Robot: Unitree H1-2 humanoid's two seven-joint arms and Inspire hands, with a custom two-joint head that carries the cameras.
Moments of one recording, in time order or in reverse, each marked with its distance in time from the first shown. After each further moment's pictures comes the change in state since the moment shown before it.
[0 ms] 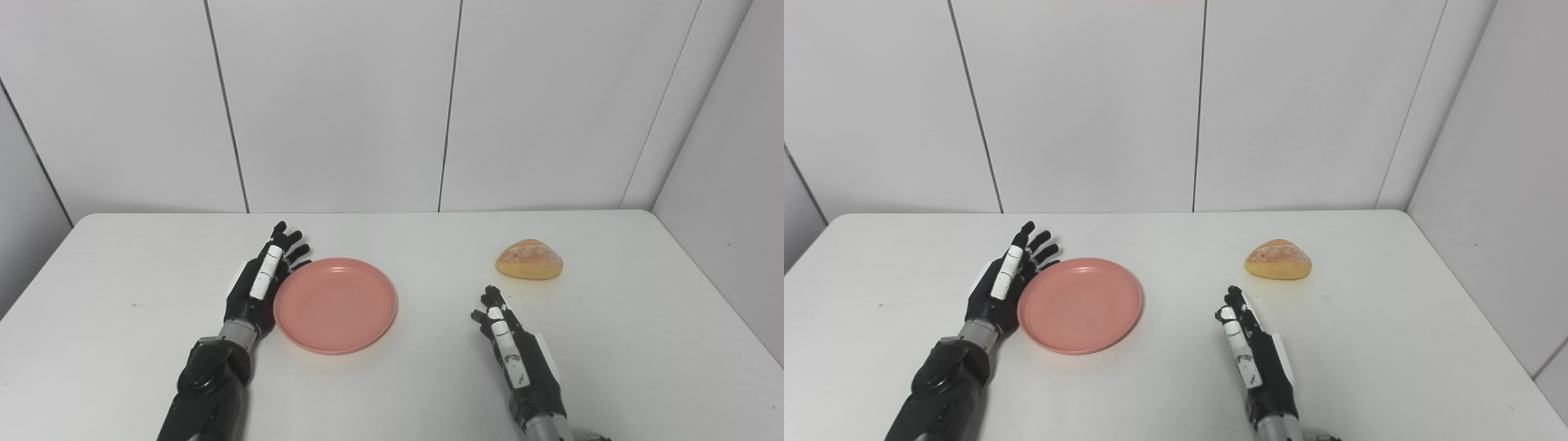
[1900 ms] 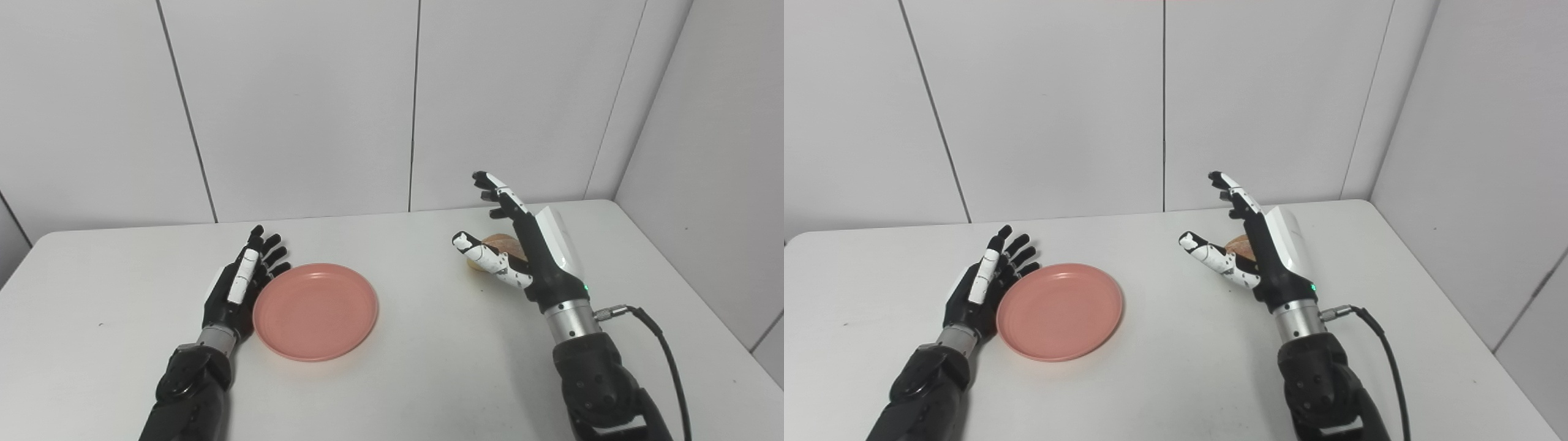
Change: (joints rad) left arm -0.075 -0.003 0.011 0.167 0.001 -0.074 -0.039; right arm -0.272 -0.290 0.018 -0.136 -0.577 -0.033 0.002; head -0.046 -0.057
